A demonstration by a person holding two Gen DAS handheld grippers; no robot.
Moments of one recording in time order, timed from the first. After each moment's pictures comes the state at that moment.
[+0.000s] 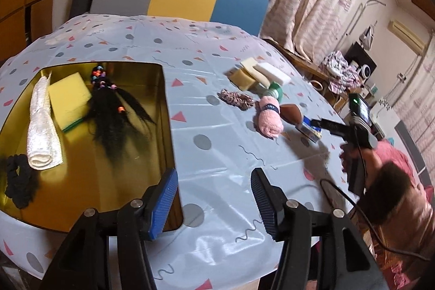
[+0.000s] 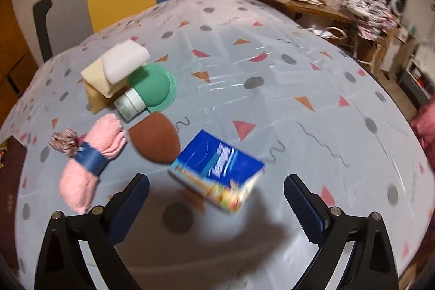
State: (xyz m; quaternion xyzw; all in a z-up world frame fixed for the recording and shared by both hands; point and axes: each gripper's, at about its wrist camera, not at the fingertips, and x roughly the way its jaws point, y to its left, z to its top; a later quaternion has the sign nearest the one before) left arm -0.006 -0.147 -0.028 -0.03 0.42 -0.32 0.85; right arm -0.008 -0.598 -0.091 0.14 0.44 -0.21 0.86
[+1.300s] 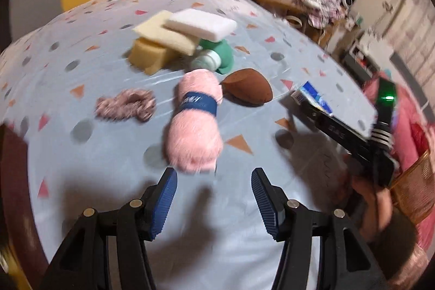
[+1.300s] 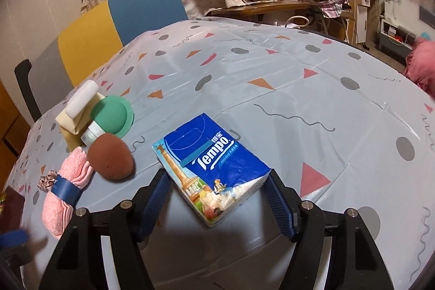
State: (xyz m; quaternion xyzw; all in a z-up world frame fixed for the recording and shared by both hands) left arm 0.057 -0.394 -0.075 0.13 0.48 -0.38 0.78; right arm -0.055 -0.629 -0.126 0.25 0.32 -0.29 0.87
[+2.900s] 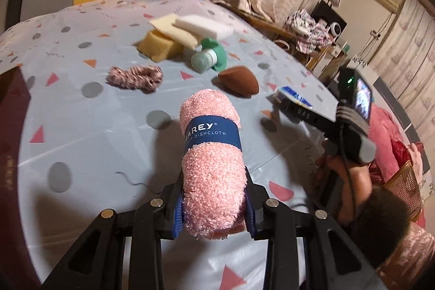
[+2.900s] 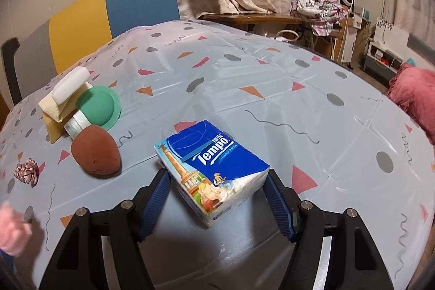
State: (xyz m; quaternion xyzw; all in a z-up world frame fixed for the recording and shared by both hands) left arm 0.013 -0.318 -0.083 0.03 0.44 -0.42 0.80; right arm -0.048 -0.613 -0.123 0.17 0.34 -0.34 0.86
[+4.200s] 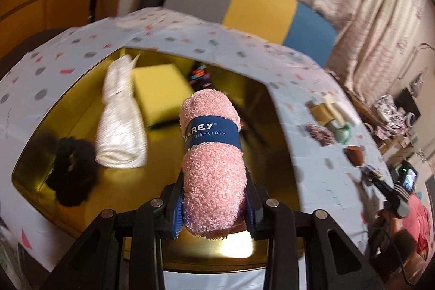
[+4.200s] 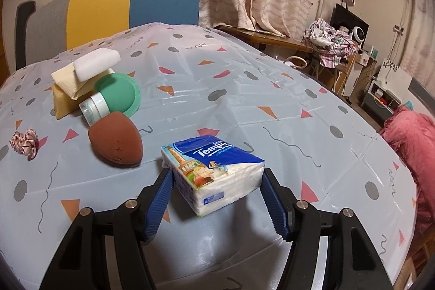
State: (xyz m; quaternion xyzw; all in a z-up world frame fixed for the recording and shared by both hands) left arm 0.051 -0.057 -0.070 -0.10 0.42 -0.15 0.89; right arm -0.034 -0.579 -0.112 0.07 0.35 -0.33 0.87
